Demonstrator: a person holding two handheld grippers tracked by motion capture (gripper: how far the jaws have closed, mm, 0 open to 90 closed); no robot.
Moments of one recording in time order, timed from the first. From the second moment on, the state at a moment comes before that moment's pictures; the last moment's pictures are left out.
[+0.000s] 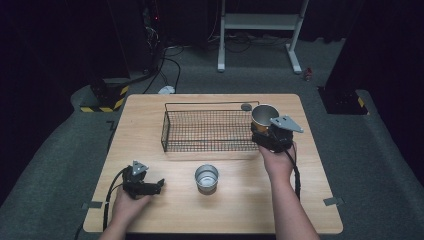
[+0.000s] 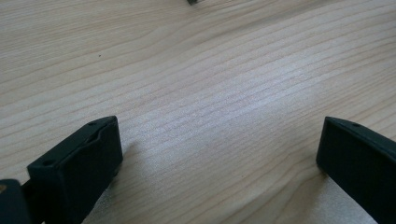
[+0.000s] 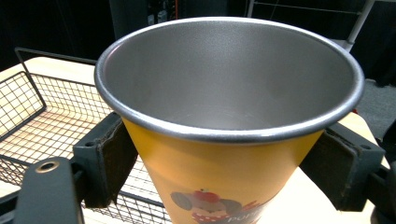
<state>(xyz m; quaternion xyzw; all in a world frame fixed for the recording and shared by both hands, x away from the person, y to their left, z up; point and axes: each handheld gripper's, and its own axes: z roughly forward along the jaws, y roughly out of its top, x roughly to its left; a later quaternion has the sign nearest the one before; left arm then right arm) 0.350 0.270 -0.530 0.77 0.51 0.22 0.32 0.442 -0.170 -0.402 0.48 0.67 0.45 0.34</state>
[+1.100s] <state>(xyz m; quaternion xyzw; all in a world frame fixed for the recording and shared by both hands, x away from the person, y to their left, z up) 0.351 0.268 -0.530 0.77 0.51 0.21 0.32 0.480 -0.108 -0.395 0.46 0.69 0.46 0.32</state>
